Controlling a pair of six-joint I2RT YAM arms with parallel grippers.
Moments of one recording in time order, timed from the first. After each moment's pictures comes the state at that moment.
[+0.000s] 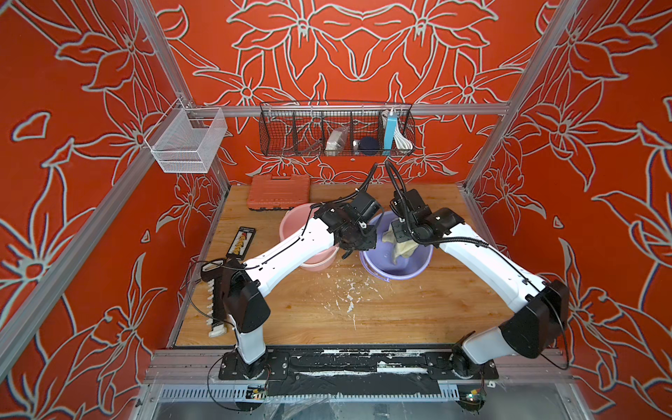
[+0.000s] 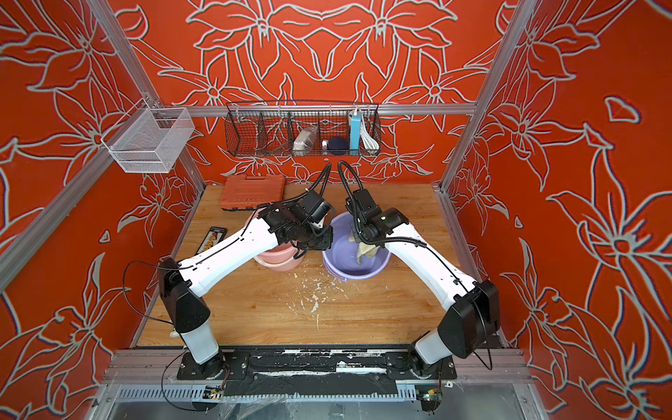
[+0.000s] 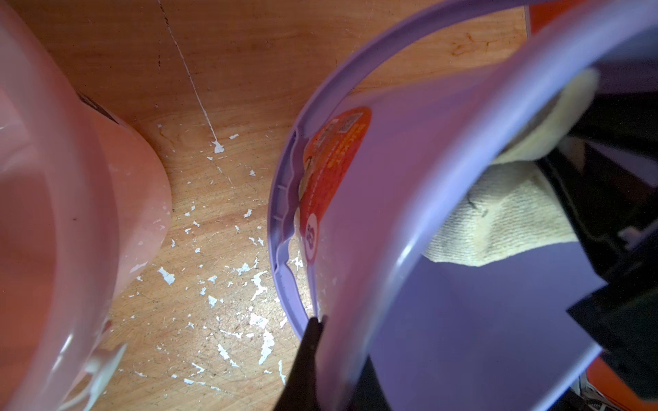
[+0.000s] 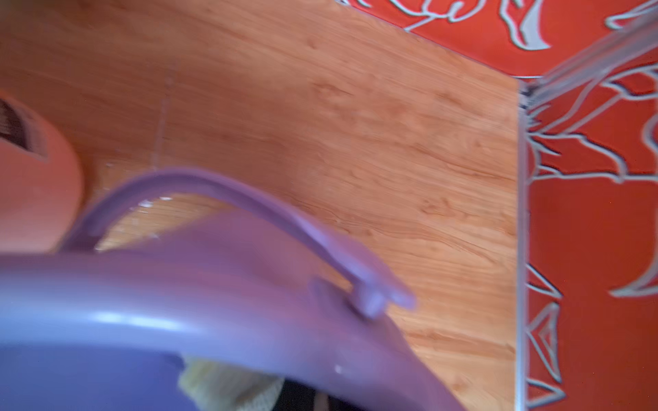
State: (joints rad) left arm -0.78 1.78 1.80 -1.04 0.05 -0.69; right arm 0.58 1.51 1.44 -0.89 0.31 0.15
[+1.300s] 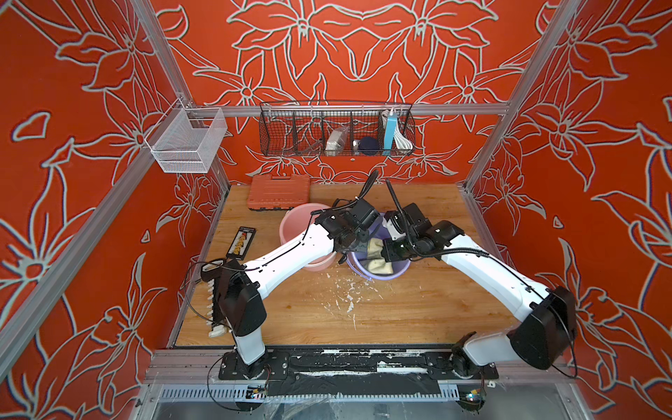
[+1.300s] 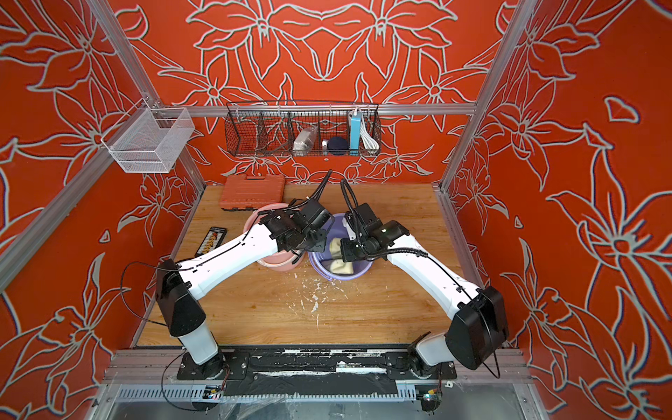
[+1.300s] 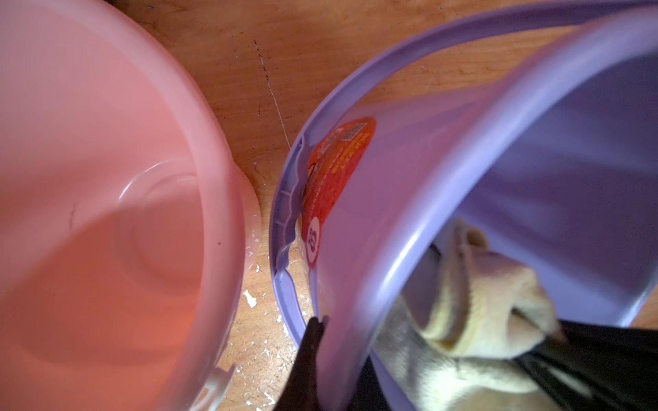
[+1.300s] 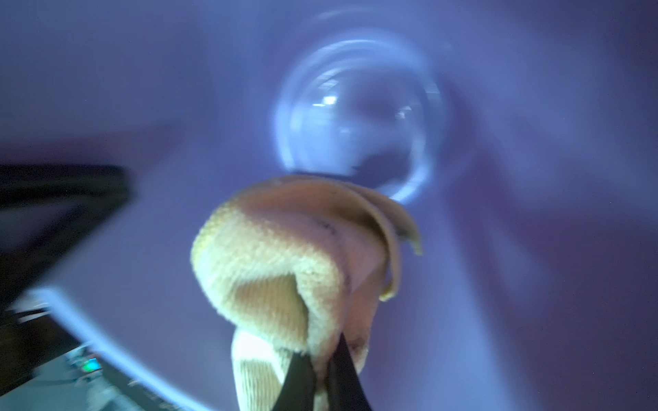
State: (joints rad) left arm -0.79 1.74 1.67 -0.97 -0.23 -0.63; right arm 0.62 1.42 1.25 -0.82 -0.26 0.39
